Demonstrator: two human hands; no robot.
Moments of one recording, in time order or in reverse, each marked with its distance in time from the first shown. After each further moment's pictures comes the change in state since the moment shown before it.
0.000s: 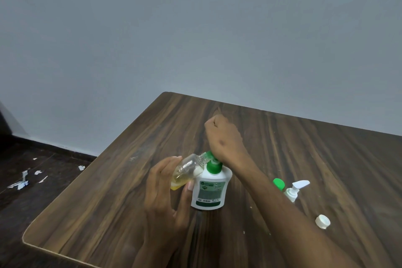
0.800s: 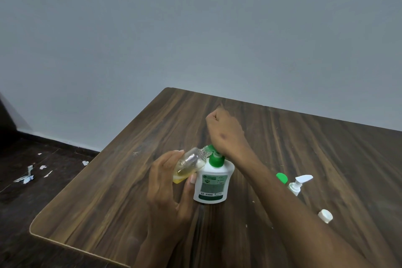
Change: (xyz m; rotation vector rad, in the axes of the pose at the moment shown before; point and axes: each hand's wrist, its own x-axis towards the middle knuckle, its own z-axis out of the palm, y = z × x) left_hand -0.002 0.001 0.000 0.012 0.001 -0.029; right_hand 0.008 0.005 0.006 -0.046 0.011 -0.020
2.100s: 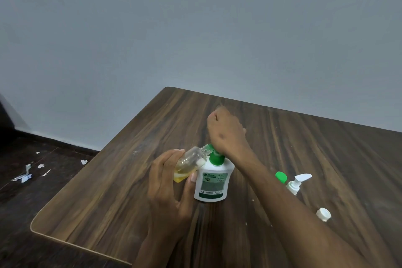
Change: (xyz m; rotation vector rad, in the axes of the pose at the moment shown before) left_hand 0.000 -0.002 -0.001 -0.006 0.005 0.003; right_hand -0.001 -0.004 -0.001 -0.071 0.033 -0.015
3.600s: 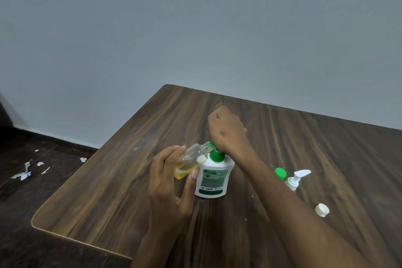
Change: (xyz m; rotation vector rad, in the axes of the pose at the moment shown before) left_hand 0.000 0.002 -0.001 0.001 -0.019 -0.012; right_hand -0.004 0.000 -0.001 0.002 0.001 0.034
